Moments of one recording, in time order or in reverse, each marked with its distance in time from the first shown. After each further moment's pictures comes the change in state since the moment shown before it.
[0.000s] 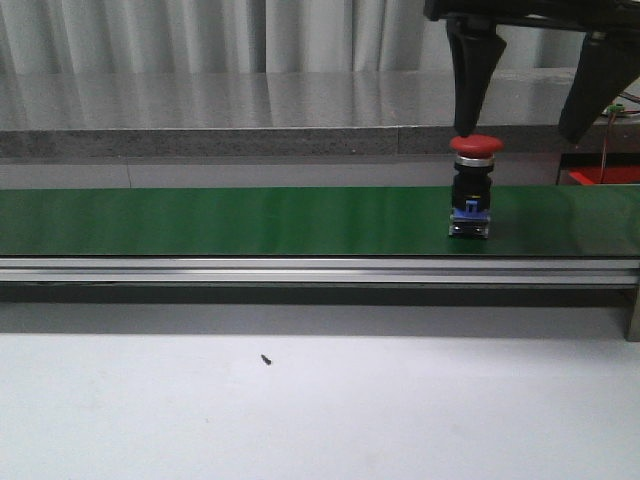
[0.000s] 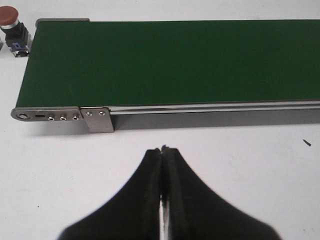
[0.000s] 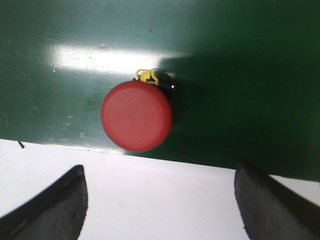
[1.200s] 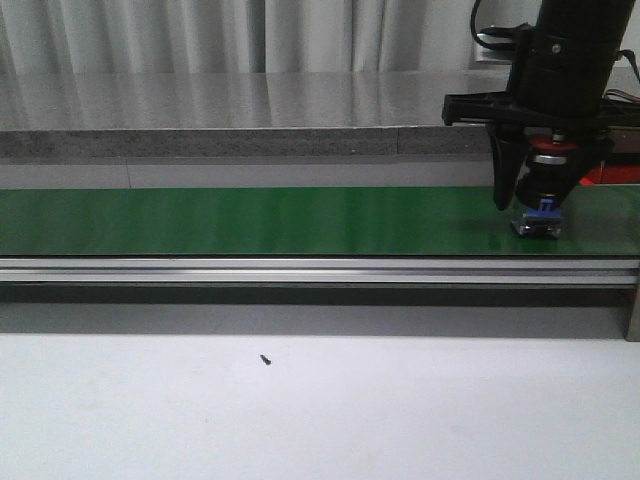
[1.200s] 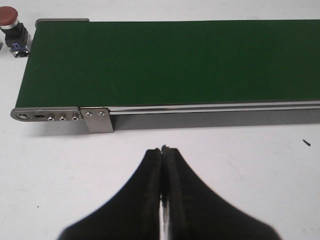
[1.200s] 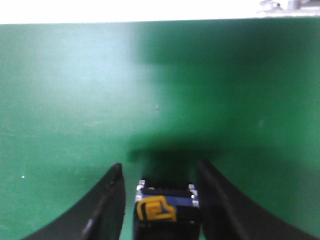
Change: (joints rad) left arm 0.000 0.000 0.000 0.000 0.000 0.000; right arm -0.106 0.191 -0.002 -0.033 -0.149 0.001
